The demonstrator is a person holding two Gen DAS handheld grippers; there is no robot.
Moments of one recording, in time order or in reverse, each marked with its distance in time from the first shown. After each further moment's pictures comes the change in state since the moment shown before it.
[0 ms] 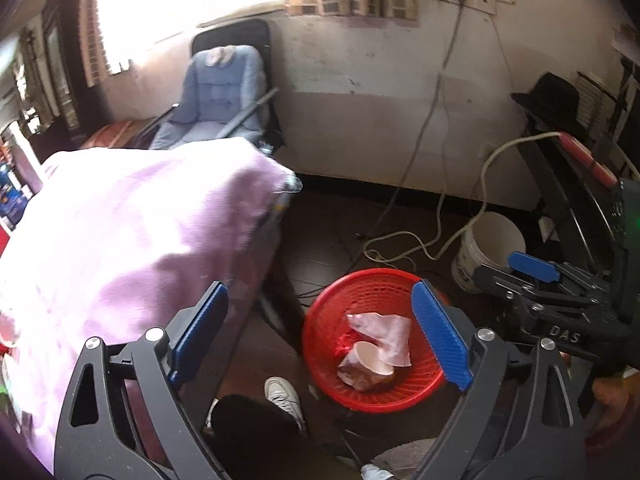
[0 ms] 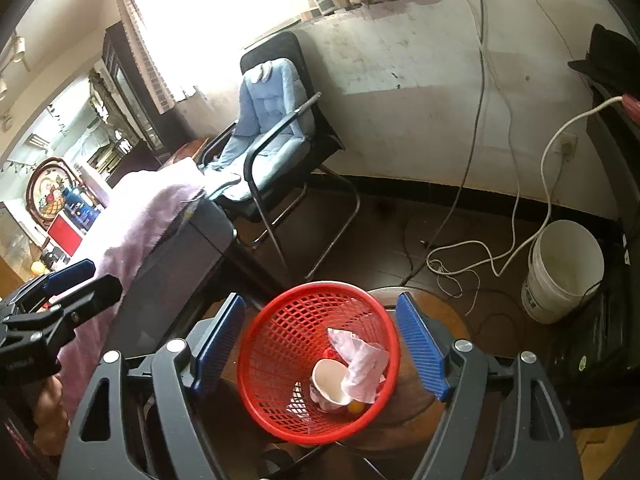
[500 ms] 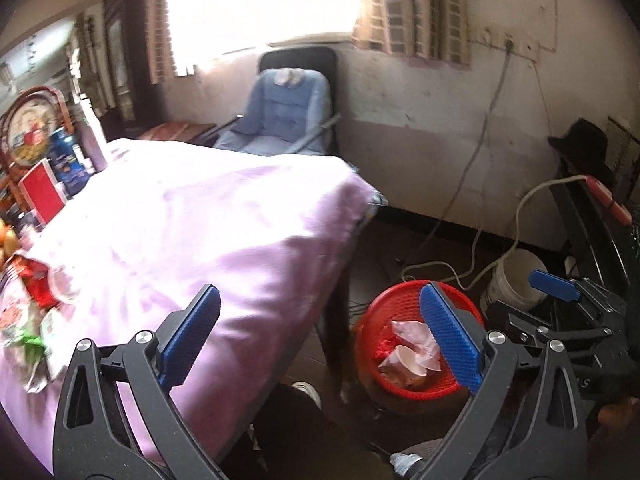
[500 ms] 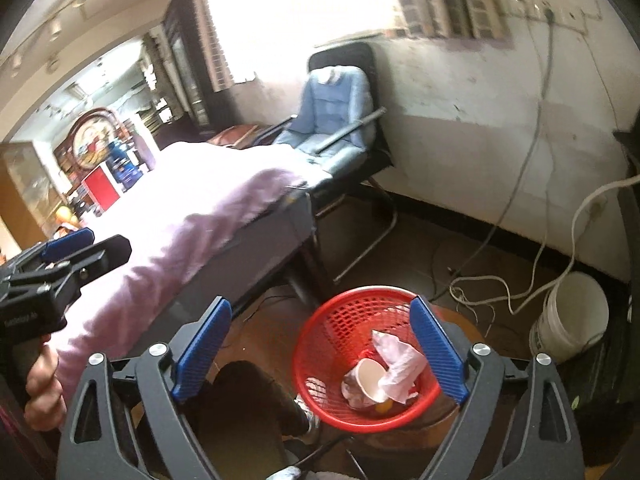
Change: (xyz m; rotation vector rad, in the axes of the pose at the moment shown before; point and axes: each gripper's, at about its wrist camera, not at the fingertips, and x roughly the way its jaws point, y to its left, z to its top) left arm -0.077 0.055 -0.029 -0.126 -0.105 0.143; right arm -0.040 0.096 -0.010 -0.232 -0.029 0.074
